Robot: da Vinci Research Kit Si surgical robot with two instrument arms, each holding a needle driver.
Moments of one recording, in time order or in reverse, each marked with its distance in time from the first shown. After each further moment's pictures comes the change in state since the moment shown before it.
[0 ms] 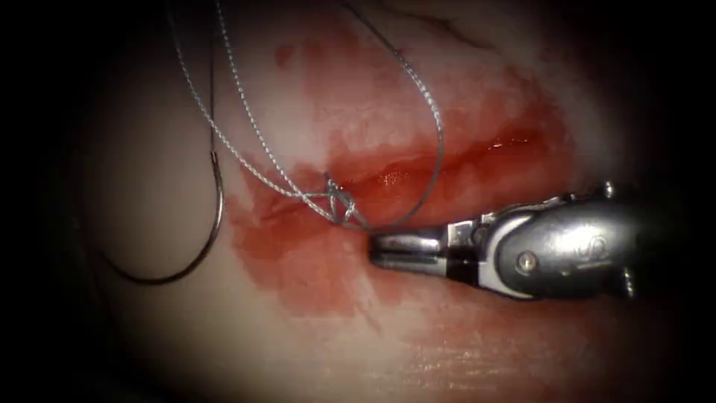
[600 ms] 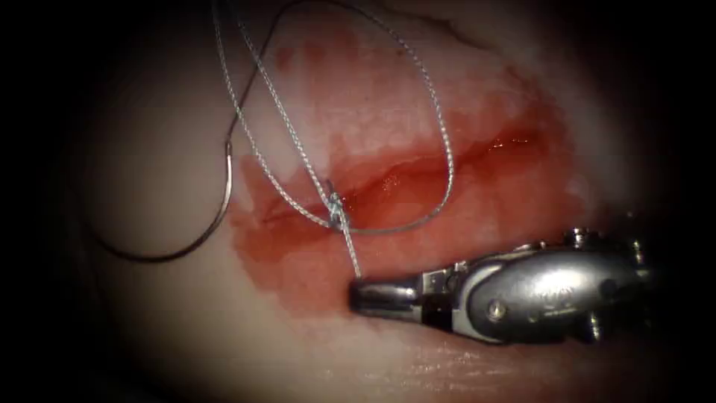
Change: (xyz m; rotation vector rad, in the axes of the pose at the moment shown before) right arm -0.003 -0.004 0.002 0.057 -0.044 0.026; left arm -0.004 -0.005 0.003 0.005 -0.073 -0.011
